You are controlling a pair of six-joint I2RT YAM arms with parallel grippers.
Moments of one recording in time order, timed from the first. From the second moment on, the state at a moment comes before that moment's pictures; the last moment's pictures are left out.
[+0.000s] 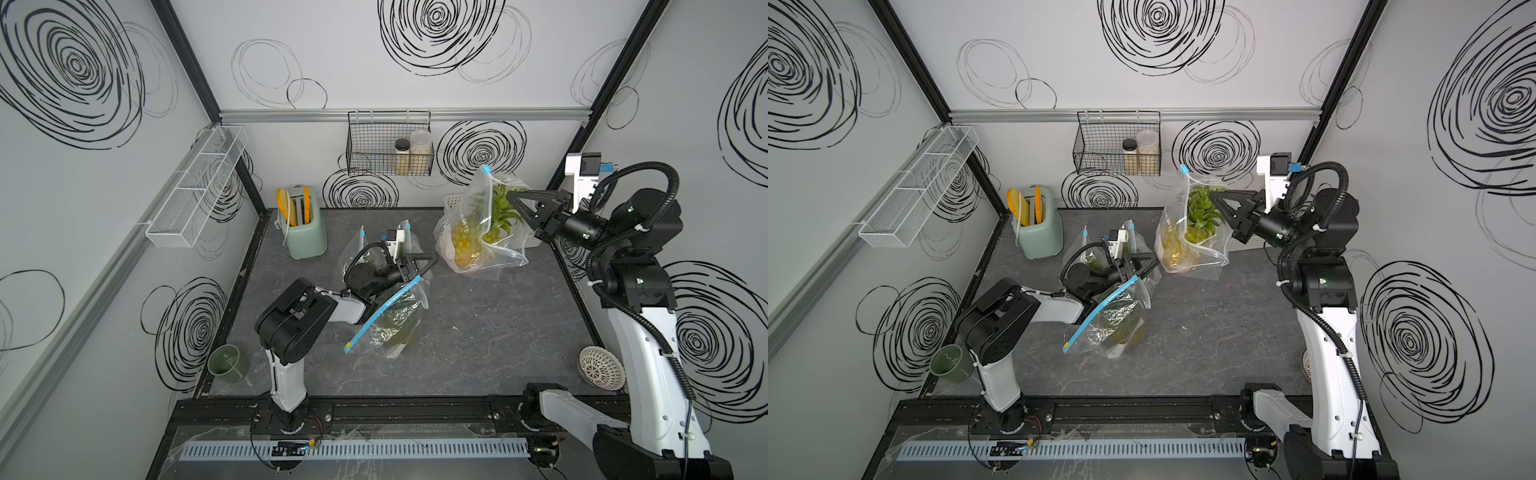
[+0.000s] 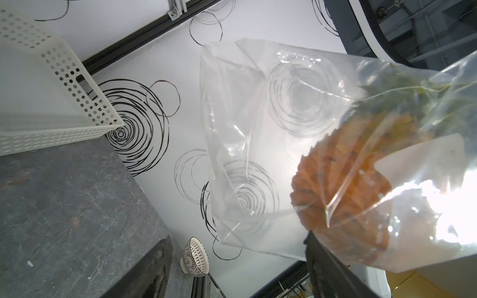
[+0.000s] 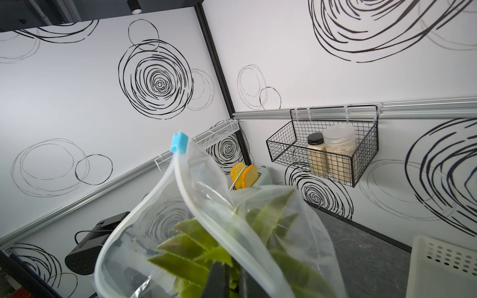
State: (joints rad) left arm -0.61 1.88 0.84 1.46 0.64 -1.35; right arm 0.01 1.07 1.49 -0.26 -0.95 0.47
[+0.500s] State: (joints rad) left arm -0.63 1.93 1.01 1.47 0.61 -1.40; right arm 0.01 1.07 1.47 -0.13 -0.97 0.56
